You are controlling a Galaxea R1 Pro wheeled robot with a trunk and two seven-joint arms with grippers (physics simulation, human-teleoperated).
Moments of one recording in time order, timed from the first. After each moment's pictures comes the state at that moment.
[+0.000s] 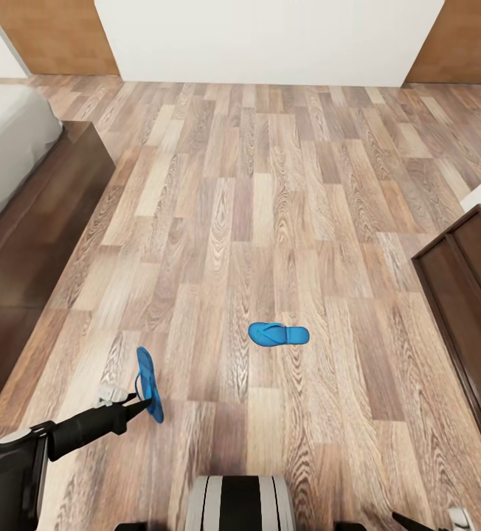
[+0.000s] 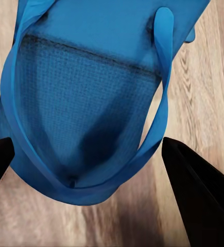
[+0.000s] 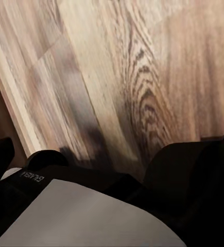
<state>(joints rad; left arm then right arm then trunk) -0.34 -0.02 0.57 -1.38 -0.36 0.53 -1.23 -0.06 -0.39 -0.39 -0.74 -0.30 0.43 1.28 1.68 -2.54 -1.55</state>
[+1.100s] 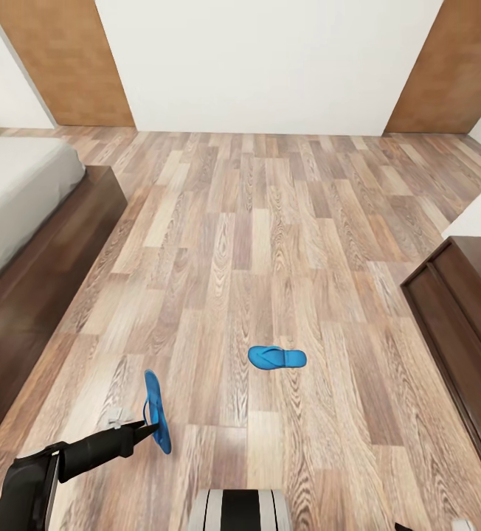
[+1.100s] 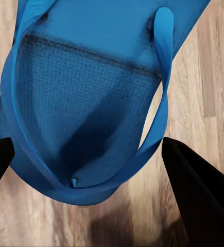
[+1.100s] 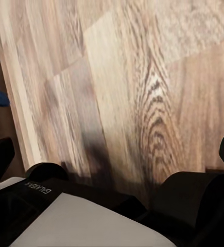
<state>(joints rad) -0.33 -0.01 0.58 -1.16 -0.37 0.52 -1.22 -0.06 -0.39 -0.39 -0.66 -0.30 0.34 1.28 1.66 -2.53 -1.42</state>
